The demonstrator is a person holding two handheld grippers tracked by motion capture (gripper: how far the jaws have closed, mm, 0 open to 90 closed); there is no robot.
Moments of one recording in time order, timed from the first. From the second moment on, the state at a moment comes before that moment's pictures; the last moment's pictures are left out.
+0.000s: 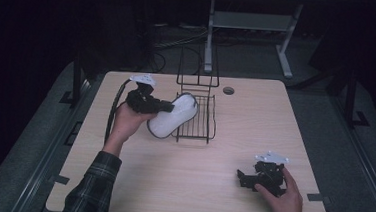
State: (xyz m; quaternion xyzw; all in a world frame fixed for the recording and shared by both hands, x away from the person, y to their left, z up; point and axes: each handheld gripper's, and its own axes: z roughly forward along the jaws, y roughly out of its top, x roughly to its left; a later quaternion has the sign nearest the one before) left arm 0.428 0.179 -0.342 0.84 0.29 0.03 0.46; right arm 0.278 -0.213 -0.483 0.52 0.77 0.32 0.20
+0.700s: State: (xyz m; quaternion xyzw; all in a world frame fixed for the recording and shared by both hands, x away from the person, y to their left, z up) left arm 0.470 0.150 -0.359 0.83 0.30 0.02 0.47; right arm 0.278 -0.213 -0.483 0.52 0.77 0.32 0.20
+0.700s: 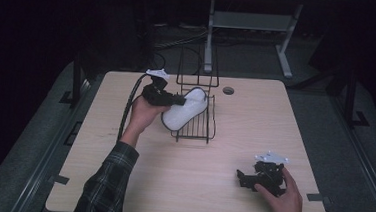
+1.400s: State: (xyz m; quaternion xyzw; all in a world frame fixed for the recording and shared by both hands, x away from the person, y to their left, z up) left arm 0.504 0.129 -0.389 0.83 0.33 -0.01 0.45; right arm 0.278 -0.212 -0.483 0.52 0.77 0.32 0.20
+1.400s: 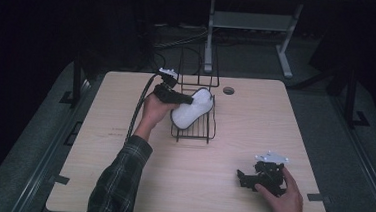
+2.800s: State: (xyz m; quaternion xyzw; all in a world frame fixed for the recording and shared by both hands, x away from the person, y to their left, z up) left arm 0.480 0.147 -0.403 0.85 0.32 0.04 0.41; right arm 0.279 -0.213 -0.483 0.52 0.77 0.32 0.20
